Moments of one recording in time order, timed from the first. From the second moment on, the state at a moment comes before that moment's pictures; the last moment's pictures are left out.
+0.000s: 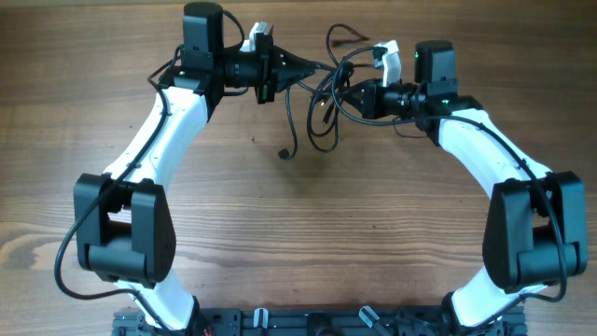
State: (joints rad) left arm -0.19 1.87 1.42 -0.13 1.20 -1.34; right arm 0.15 1.82 1.16 -0.12 -0.79 0.20
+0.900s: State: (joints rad) left arm -0.20 1.87 1.42 -0.64 0.90 -0.97; right arm -0.42 1.17 1.16 -0.16 -1.29 0.53
